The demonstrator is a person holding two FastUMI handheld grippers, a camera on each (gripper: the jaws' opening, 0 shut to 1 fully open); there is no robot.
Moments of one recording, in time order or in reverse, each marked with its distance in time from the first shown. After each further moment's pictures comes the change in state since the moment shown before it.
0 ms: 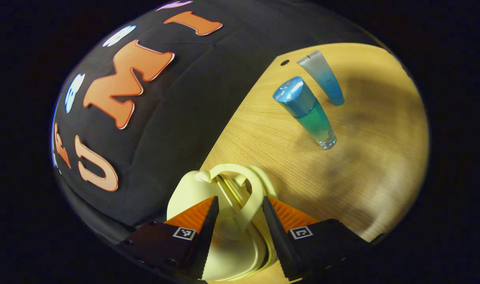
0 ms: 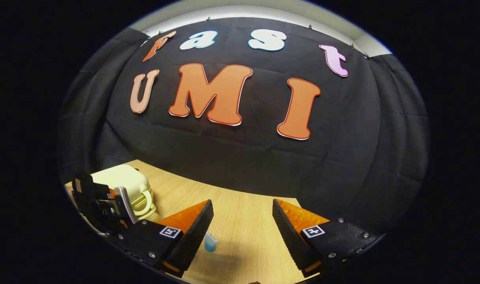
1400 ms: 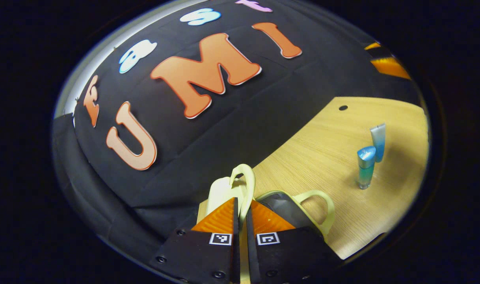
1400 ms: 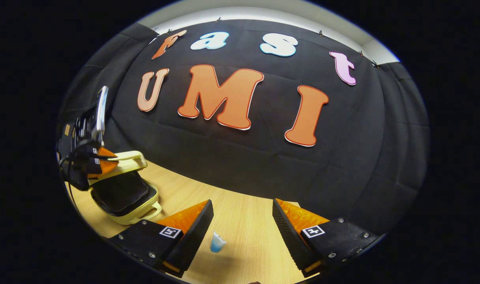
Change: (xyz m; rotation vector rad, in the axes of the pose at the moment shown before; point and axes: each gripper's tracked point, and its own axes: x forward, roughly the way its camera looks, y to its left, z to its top) left arm -0.075 0.177 -0.023 -0.486 -0.168 0.150; right arm -0.009 0.032 0.018 -0.059 -0.014 0.026
